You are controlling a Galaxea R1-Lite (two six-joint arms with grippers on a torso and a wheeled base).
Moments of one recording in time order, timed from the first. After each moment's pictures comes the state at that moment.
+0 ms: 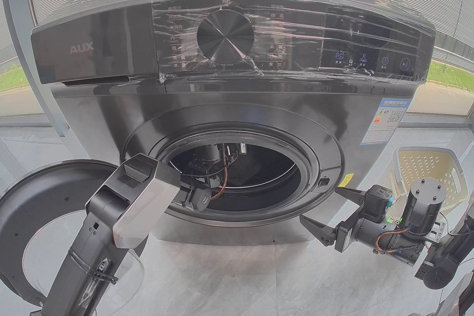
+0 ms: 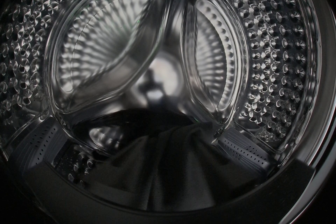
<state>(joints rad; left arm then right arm) -0.50 2.74 -1.86 -0.95 0.20 -0.07 0.63 1.81 -0.20 -1.41 0.00 0.01</state>
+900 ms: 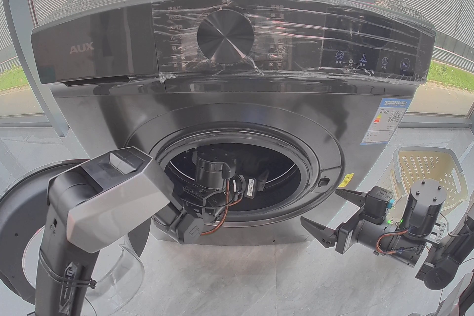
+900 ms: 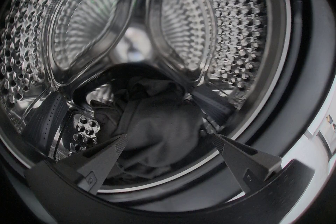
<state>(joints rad) -0.61 2.45 -1.24 -0.98 0.14 -0.04 0.62 1.81 -0.19 -1.41 0.00 0.01</state>
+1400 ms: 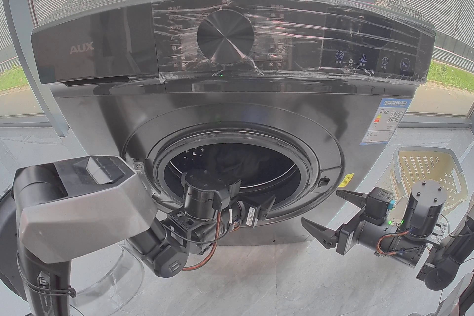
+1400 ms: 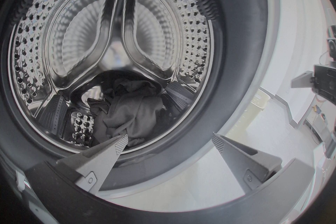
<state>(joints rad) -0.70 2.26 -0.87 -1.13 0.13 -0.02 0.62 1.81 -0.18 -1.41 0.00 0.01</state>
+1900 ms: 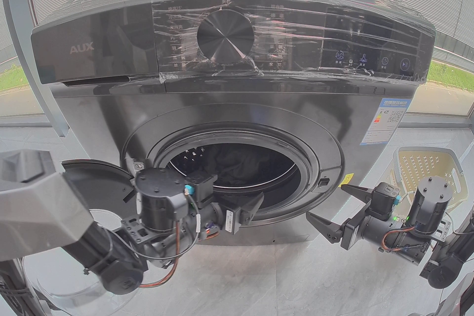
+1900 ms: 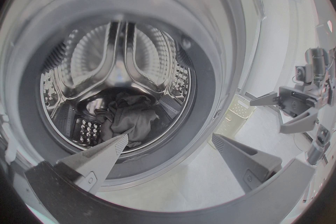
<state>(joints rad) -0.73 1.99 -0.59 -1.21 0.13 -0.07 0.61 1.78 -0.18 -1.41 0.00 0.01</state>
